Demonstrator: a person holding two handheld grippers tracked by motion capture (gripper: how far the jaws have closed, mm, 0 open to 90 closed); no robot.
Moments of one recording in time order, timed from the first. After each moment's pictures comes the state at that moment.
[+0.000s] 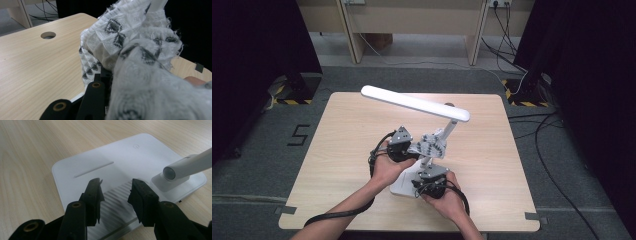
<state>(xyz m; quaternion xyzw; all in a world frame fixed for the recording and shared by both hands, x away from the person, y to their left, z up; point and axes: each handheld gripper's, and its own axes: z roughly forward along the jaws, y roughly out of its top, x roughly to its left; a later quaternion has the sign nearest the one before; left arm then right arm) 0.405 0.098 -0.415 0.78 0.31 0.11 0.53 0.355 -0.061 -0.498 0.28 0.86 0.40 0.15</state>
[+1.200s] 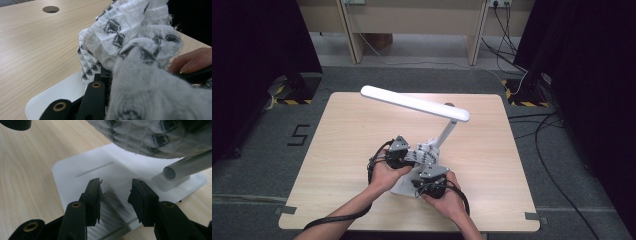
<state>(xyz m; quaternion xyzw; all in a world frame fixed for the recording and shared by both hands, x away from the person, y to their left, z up) 0.405 0.108 -0.452 0.80 0.33 0.10 0.49 0.356 -0.062 -0.499 0.29 0.86 0.40 0.15</state>
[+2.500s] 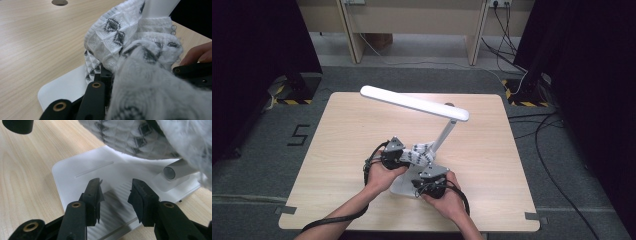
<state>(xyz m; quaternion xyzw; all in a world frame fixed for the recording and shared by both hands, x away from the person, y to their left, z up) 0.407 0.123 -0.461 0.79 0.35 0.11 0.48 0.356 -0.062 -0.499 0.29 0.86 0.40 0.15</state>
